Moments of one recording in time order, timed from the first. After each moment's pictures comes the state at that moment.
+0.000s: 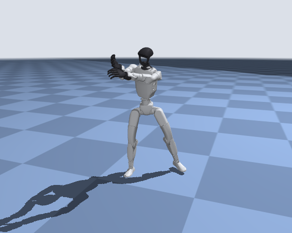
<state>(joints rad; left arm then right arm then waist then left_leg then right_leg) -1.74 0.50 -1.15 0.82 -0.45 0.10 0.25 -1.57 -0.25 0.49 0.66 1.00 -0.35 -0.56 -0.53 -0.15 0.07 -0.08 0.40 0.47 0.14 0.07 -0.09 -0.27 -0.23 -0.23 0.19 -0.16 0.14</state>
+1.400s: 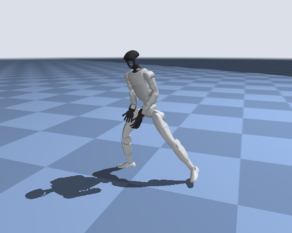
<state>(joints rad) -0.10 0.10 -0.51 0.55 -0.43 -0.05 0.44 -0.14 -0.04 0.79 0.42 1.05 -0.31 -0.46 -0.08 0.05 0.13 -0.11 0.58 0.14 0.14 0.09 -0.12 -0.58 -0.53 -0.46 0.63 -0.23 0.19</state>
